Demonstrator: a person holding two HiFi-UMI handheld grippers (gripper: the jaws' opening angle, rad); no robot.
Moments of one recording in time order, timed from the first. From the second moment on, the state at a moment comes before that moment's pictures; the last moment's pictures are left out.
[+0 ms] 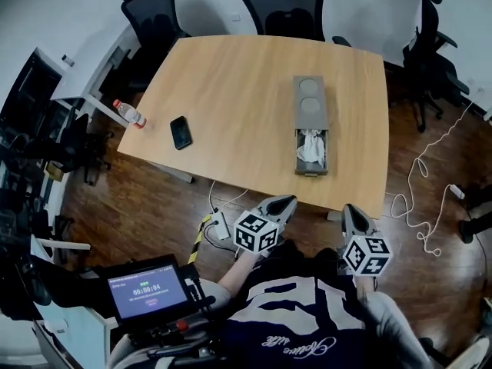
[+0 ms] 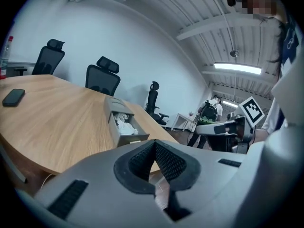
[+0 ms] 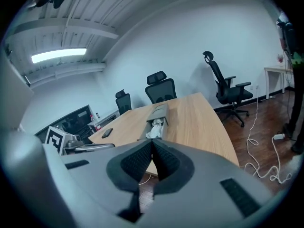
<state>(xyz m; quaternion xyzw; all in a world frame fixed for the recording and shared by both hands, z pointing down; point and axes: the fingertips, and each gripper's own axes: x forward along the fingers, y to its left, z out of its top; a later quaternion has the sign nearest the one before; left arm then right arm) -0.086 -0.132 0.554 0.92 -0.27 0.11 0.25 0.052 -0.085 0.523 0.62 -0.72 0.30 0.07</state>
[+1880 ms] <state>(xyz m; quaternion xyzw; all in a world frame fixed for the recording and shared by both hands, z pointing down) -0.008 -0.330 0.630 0.85 -0.38 0.15 0.34 0.199 -0.233 0.564 0.60 -0.70 0.37 0.07</state>
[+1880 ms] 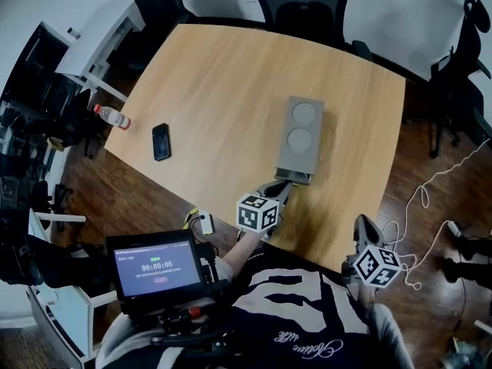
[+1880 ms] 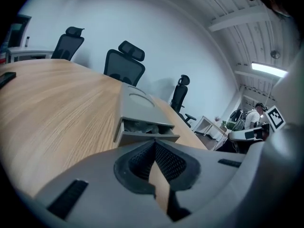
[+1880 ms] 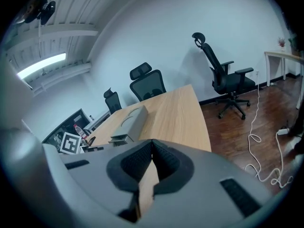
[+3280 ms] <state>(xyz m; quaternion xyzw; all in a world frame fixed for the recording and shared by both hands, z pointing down) -0.076 -0.207 0.558 0.89 -0.33 0.11 0.28 0.075 -0.163 0.549 0.56 -0.74 0.35 0.08</state>
